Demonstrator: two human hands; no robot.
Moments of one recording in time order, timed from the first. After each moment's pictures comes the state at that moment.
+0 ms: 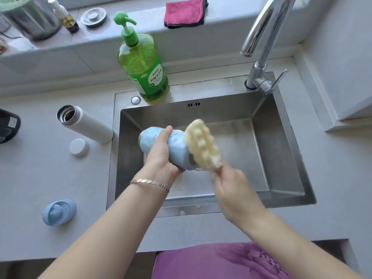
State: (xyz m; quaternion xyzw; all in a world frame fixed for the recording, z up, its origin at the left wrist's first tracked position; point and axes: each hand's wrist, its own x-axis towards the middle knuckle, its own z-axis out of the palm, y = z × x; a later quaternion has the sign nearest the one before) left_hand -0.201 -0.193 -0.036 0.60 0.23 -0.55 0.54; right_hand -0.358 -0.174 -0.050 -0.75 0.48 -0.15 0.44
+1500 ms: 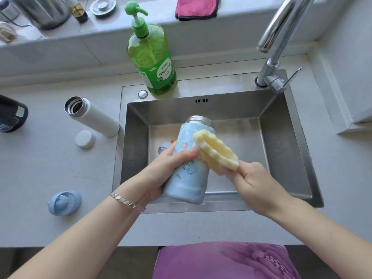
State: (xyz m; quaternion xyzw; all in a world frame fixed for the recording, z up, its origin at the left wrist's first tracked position) left_hand -0.184 -0.145 -0.030 0.55 -0.19 -0.70 0.41; right_hand -0.377 -0.203 -0.043 -0.75 0.42 -0.10 0.50
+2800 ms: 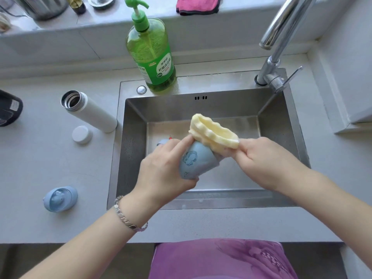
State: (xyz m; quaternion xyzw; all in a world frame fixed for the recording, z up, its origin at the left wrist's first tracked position) left_hand -0.196 -0.126 -0.030 0.77 -0.59 -0.20 0.15; right_hand -0.366 -0.233 -0.005 -0.84 0.43 0.05 0.32
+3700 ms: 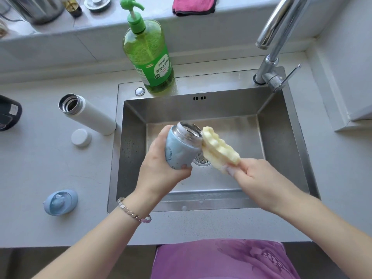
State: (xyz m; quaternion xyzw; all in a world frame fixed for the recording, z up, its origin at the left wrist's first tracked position) left_hand -0.186 -0.131 -0.057 0.78 -0.42 -0.31 0.34; right_hand -0.377 -0.210 -0.018 -0.76 0.46 0.05 0.46
